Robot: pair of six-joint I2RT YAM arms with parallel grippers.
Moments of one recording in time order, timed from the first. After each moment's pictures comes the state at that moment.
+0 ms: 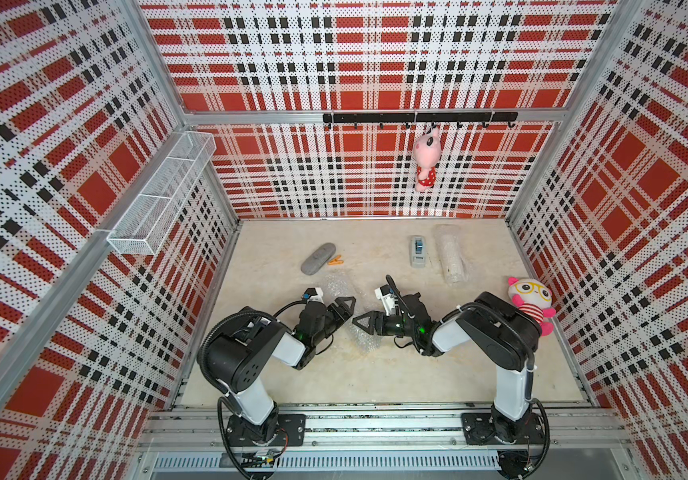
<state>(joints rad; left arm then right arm) -0.51 1.70 0.35 0.94 0.08 -1.14 0.75 1.90 0.68 0.79 -0.46 0.81</state>
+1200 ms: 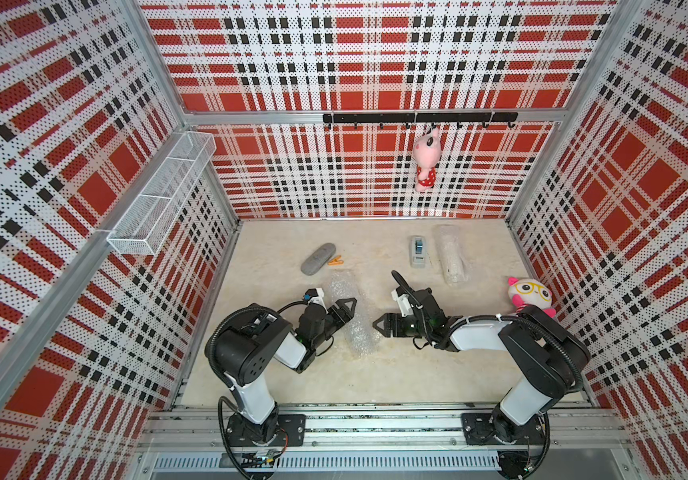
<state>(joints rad) -0.52 1.76 0.32 1.05 0.07 -1.09 0.69 1.67 0.62 0.36 -0.36 0.70</state>
